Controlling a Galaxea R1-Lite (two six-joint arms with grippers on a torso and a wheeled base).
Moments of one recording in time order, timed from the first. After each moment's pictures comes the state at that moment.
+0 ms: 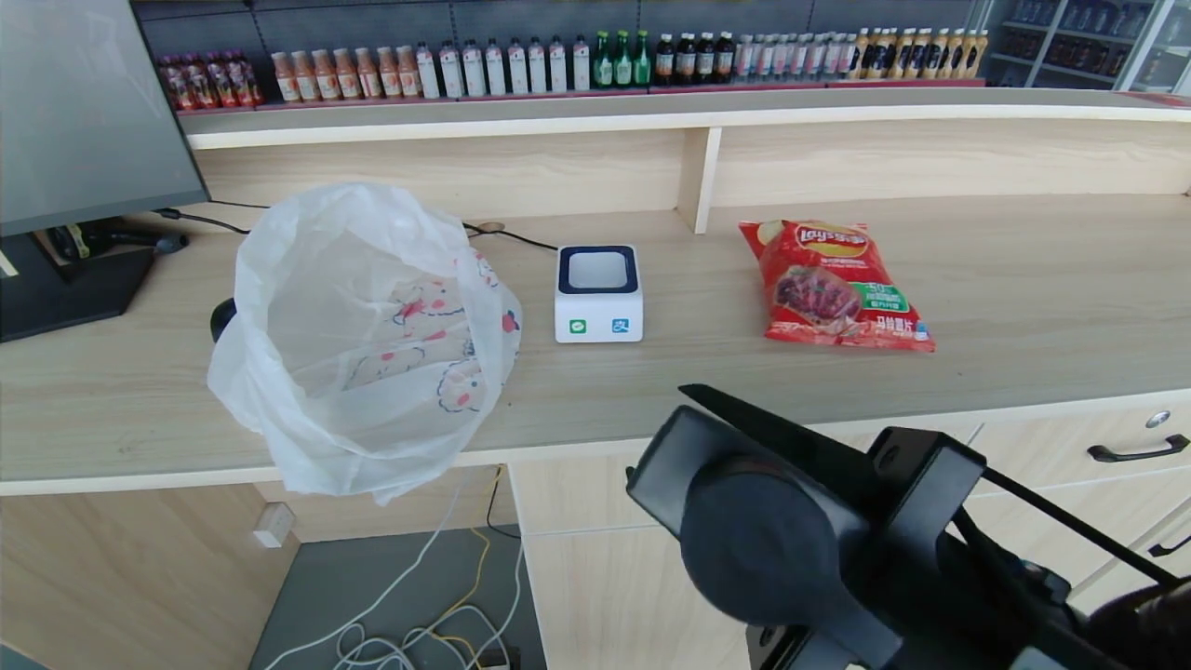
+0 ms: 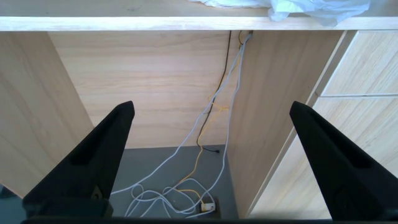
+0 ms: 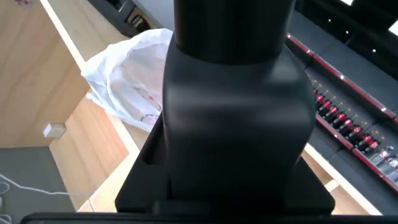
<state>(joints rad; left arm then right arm) 0.00 0.00 0.00 -0.02 -0.01 0.04 1.07 1.61 -0.40 -1.57 -0.07 -0.90</state>
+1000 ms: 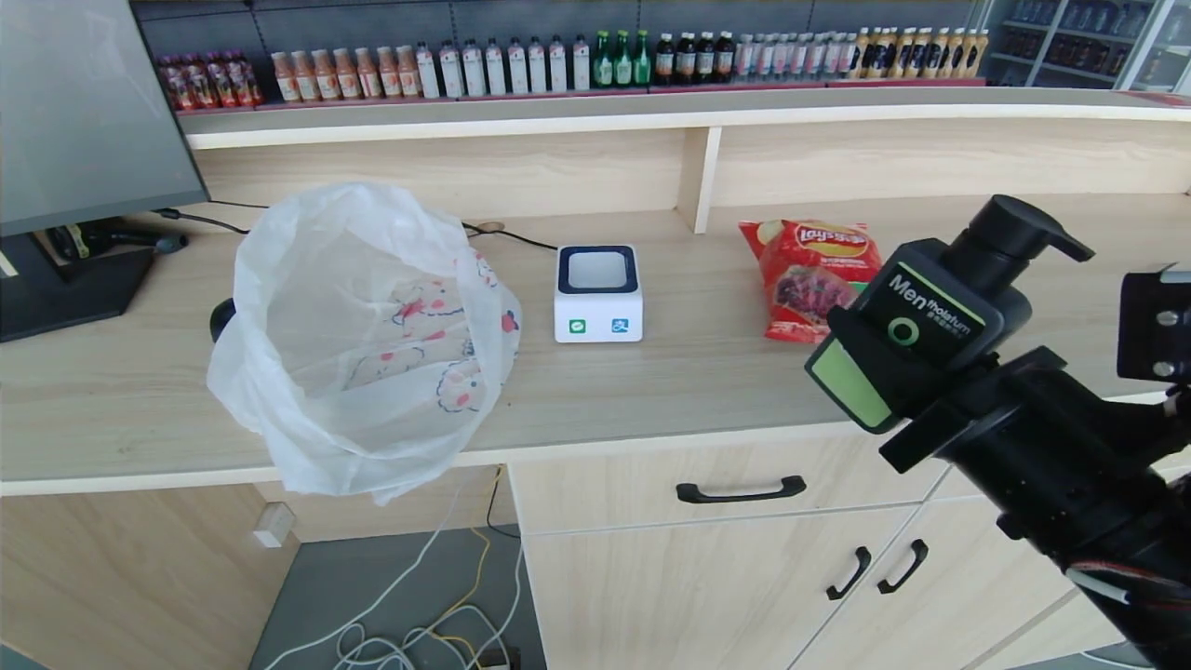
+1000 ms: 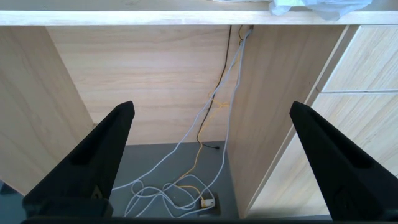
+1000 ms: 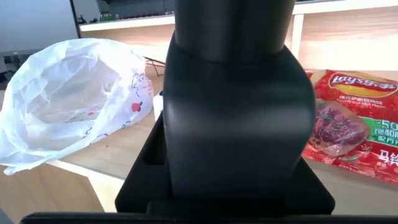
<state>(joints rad) 0.00 0.00 0.00 0.00 -0.01 0.04 0.65 1.53 -0.34 -1.55 -0.16 -0.04</state>
